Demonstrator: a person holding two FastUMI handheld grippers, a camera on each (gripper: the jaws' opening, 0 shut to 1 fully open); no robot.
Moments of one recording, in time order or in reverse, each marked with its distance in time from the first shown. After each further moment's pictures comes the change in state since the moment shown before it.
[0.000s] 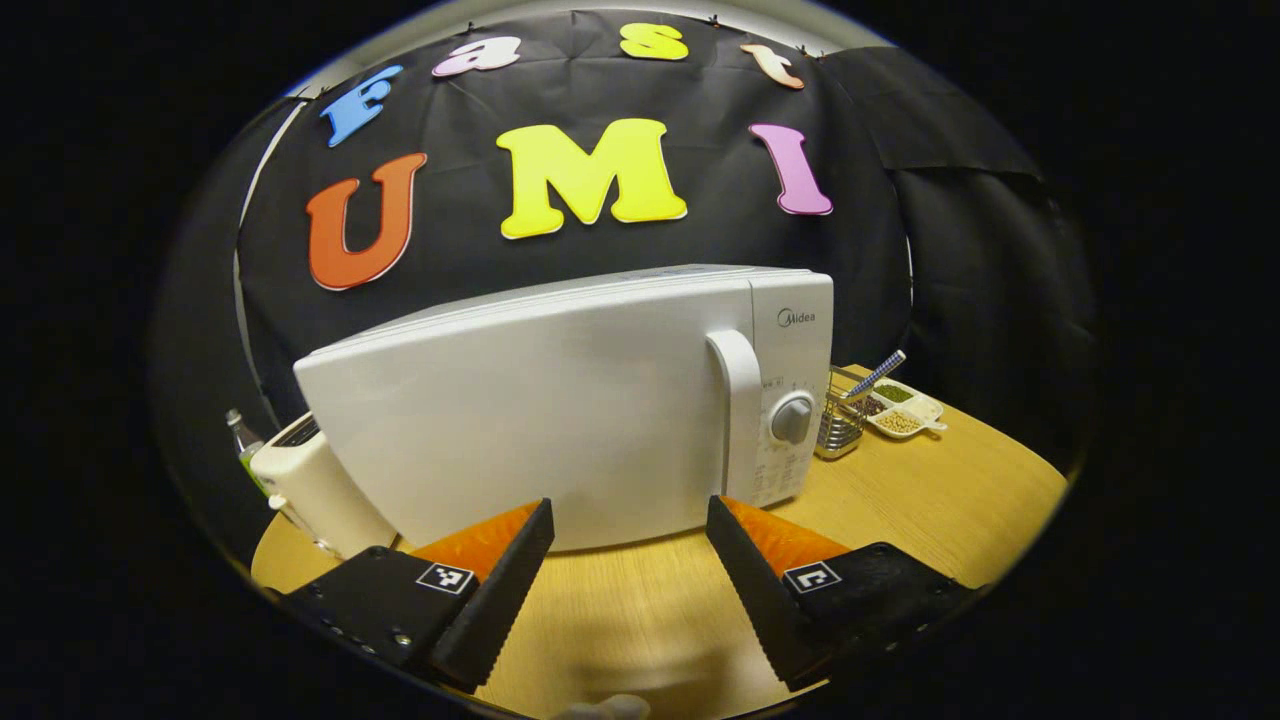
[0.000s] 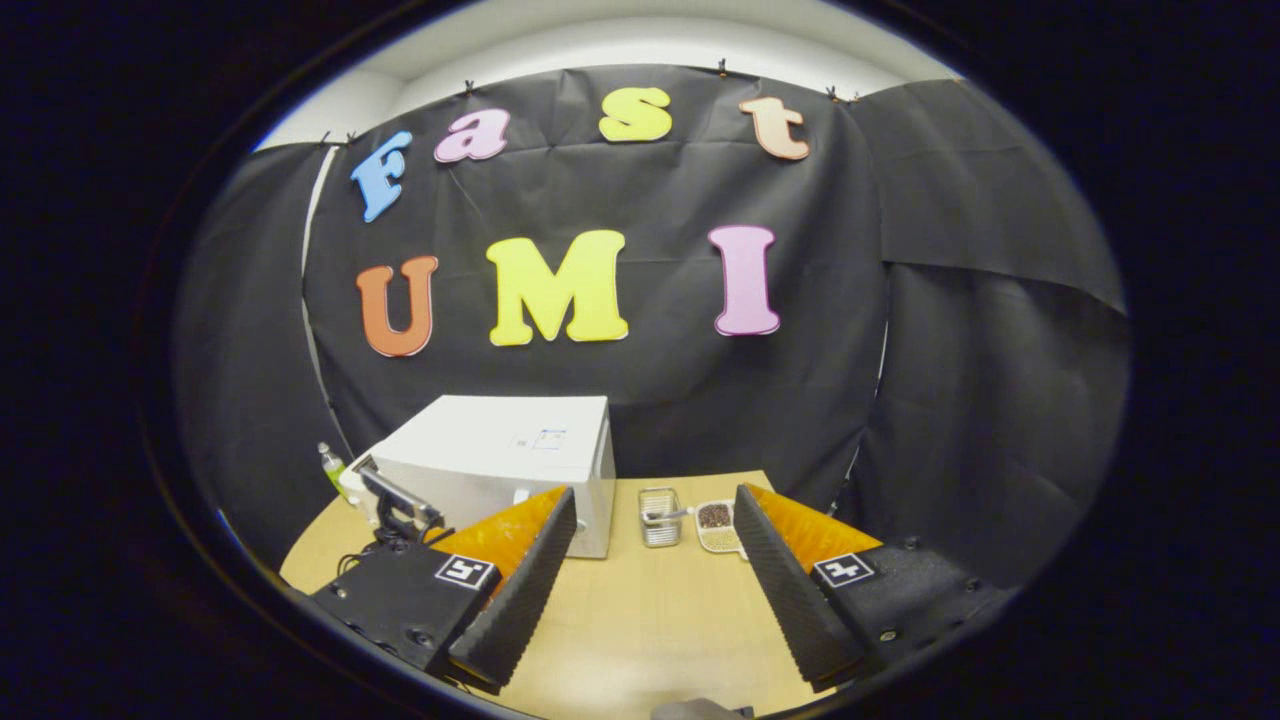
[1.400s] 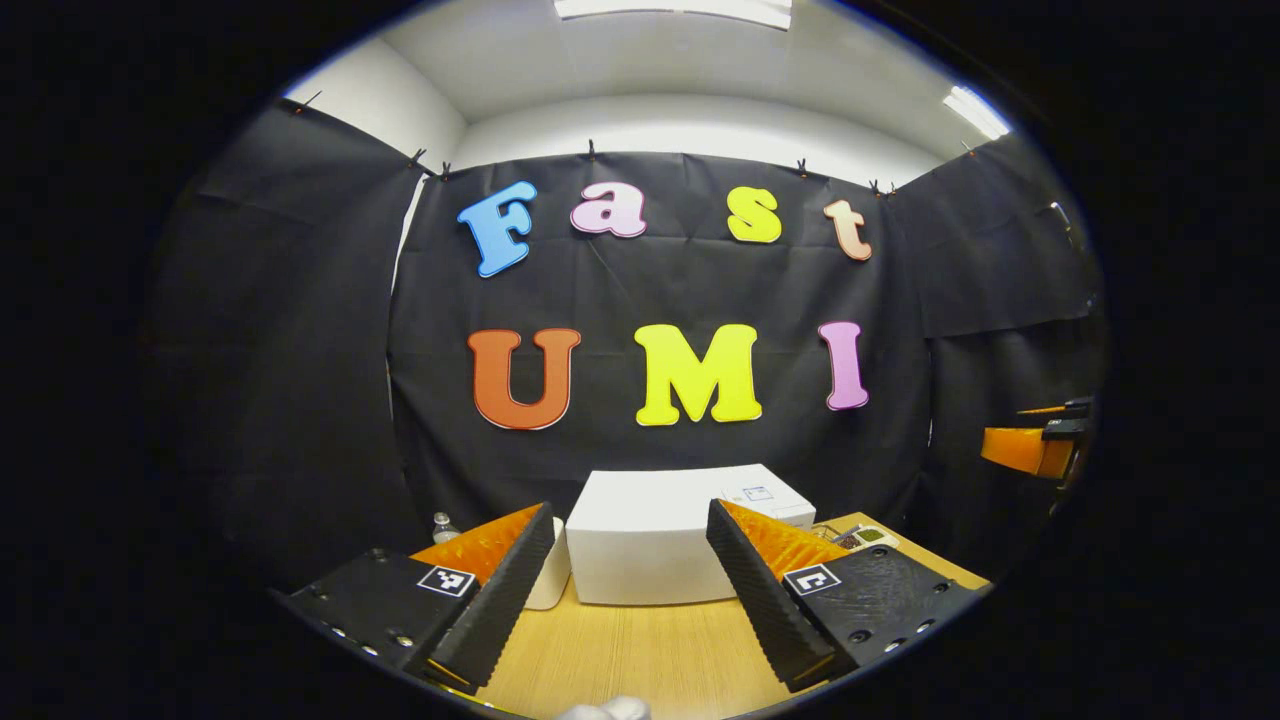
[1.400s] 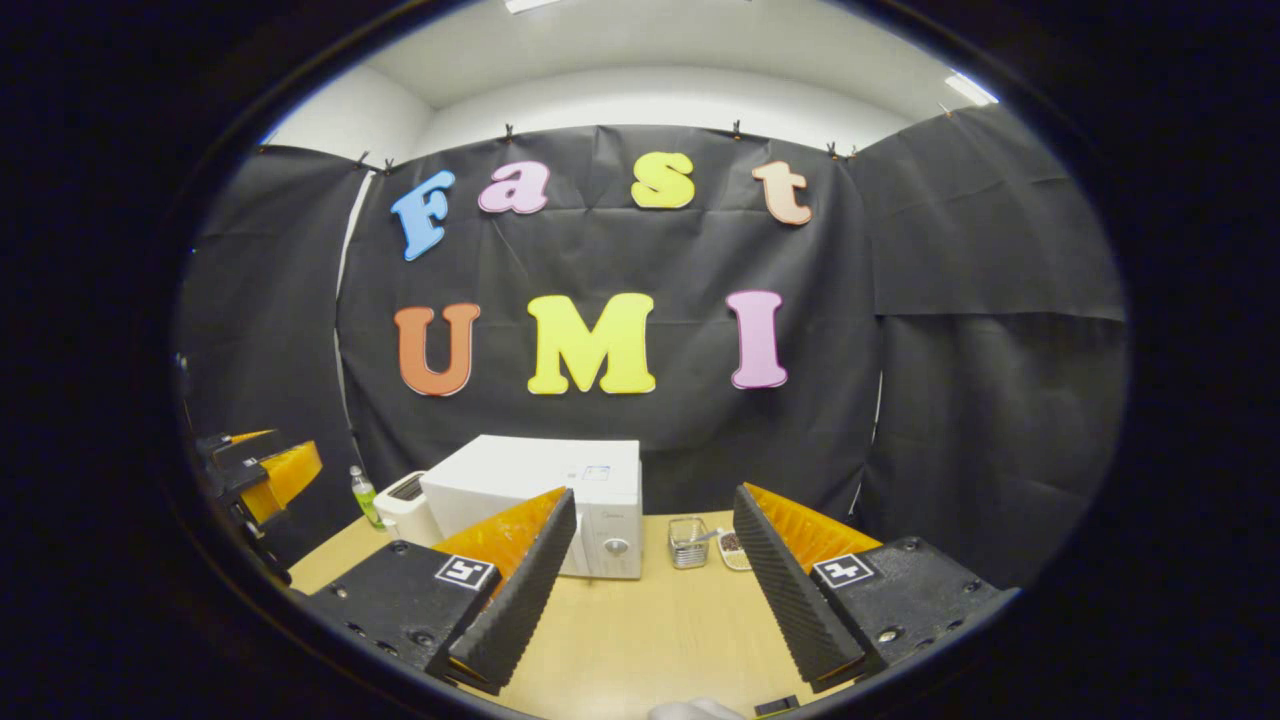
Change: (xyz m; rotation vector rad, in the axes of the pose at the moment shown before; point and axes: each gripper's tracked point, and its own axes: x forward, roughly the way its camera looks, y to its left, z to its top) left arm -0.278 0.103 0.194 -0.090 -0.365 0.166; right arm -0.088 0.064 0.002 0.006 -0.192 0.011
